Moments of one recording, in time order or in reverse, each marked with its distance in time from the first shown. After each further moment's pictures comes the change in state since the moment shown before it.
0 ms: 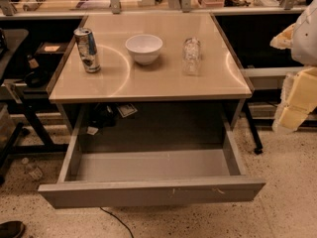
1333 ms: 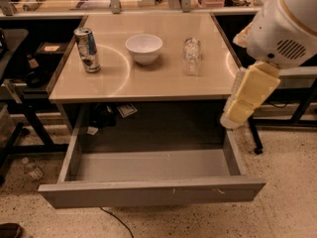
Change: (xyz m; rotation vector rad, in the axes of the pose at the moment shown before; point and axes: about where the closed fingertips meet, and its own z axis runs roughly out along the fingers) arm -0.075 0.013 0.007 -0.015 -0.160 0.044
